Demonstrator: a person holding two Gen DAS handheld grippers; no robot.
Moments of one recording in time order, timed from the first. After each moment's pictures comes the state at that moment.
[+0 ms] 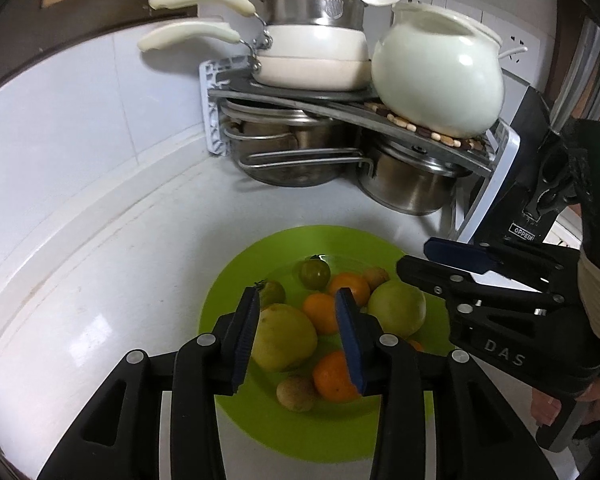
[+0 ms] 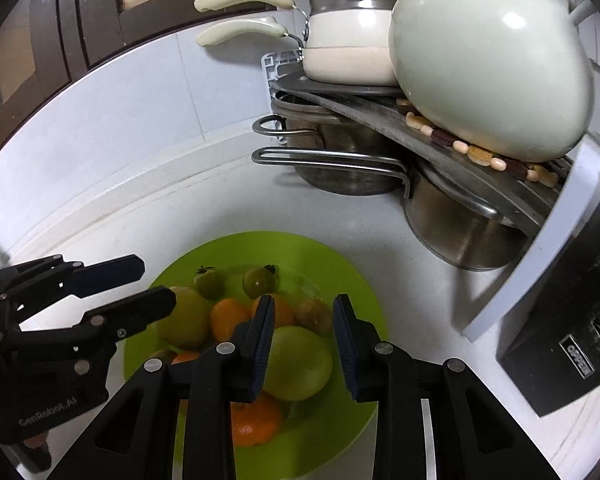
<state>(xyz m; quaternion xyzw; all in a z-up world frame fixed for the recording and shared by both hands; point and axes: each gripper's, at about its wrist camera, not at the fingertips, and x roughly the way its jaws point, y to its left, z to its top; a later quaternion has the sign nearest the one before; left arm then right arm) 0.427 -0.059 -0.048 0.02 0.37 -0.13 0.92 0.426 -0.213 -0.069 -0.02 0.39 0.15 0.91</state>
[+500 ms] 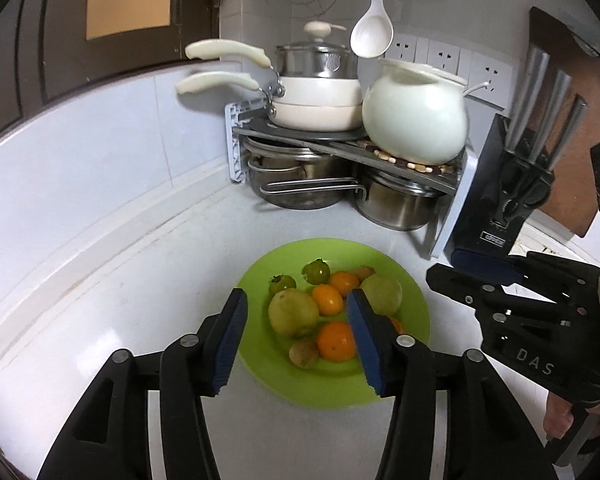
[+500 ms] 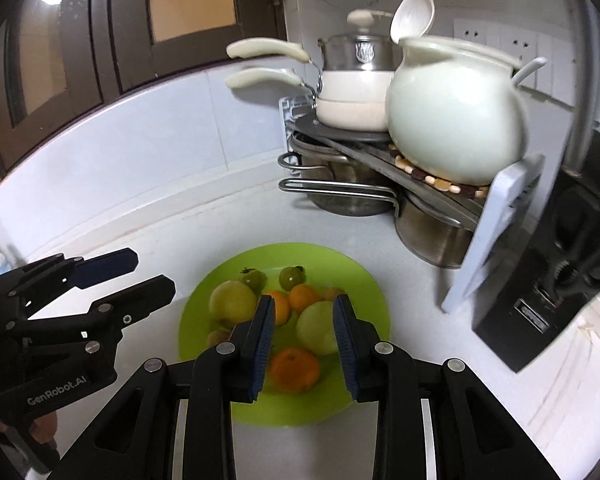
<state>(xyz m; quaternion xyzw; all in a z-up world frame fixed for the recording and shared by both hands) 0.353 -0.044 -0.009 0.02 0.32 -0.11 0.94 0.349 -0.209 -0.027 -0.01 0.34 0.13 0.93</state>
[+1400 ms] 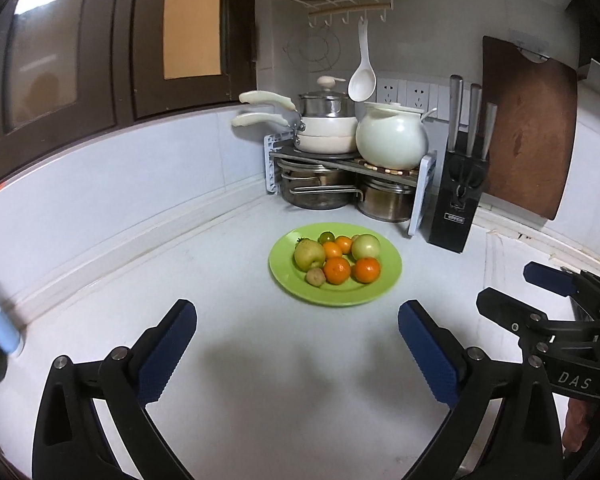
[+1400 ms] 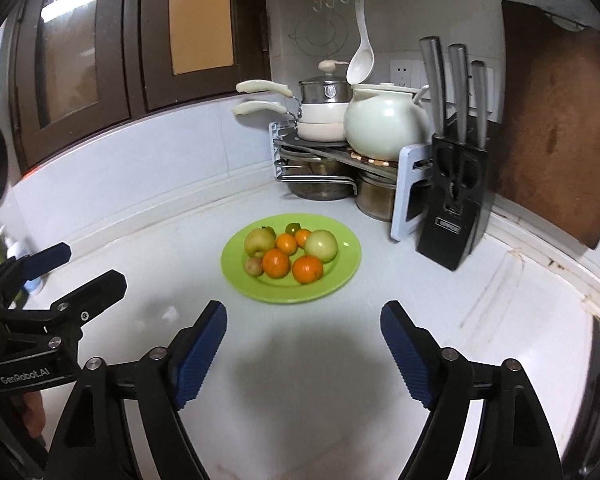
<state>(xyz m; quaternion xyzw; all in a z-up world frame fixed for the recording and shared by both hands) 0.166 -0.025 0.009 0.02 0.26 -0.07 0.96 0.155 -0.214 -0.009 0.00 0.29 0.06 0.96</state>
